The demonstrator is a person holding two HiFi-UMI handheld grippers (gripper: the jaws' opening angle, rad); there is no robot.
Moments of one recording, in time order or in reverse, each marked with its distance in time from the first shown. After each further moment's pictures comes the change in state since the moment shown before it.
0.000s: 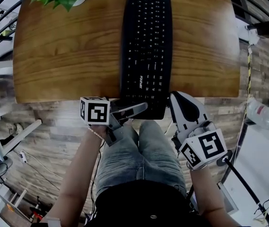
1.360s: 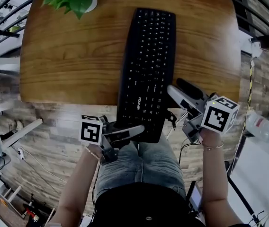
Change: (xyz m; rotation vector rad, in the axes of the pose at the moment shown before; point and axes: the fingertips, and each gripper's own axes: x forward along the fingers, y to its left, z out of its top) left arm -0.011 -0.055 -0.002 -0.136 -0.001 -0.165; right arm 0.071 -0.059 0.028 0.443 0.194 0.314
